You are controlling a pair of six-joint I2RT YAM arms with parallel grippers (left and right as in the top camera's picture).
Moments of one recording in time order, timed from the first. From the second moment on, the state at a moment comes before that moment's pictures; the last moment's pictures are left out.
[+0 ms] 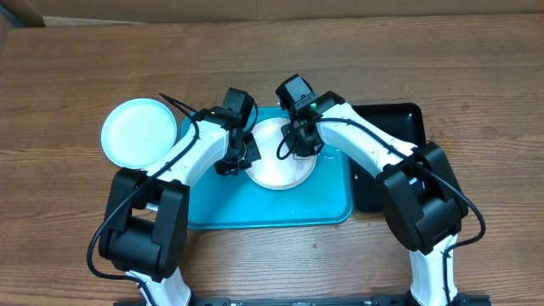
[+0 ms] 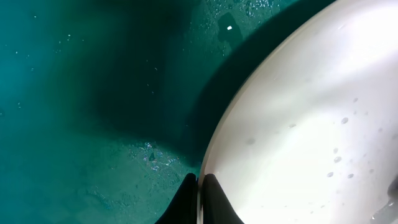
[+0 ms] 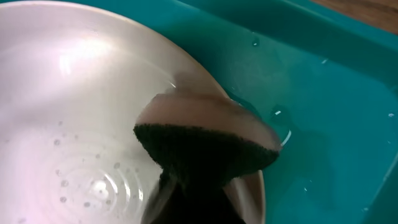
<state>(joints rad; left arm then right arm) -0.33 1.88 1.21 -0.77 0.06 -0.68 0.57 2.12 1.56 -0.76 0.05 0.19</state>
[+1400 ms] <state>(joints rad) -0.33 1.88 1.21 -0.77 0.04 -0.67 0.15 2.08 1.95 -1.39 -0.32 -0.01</state>
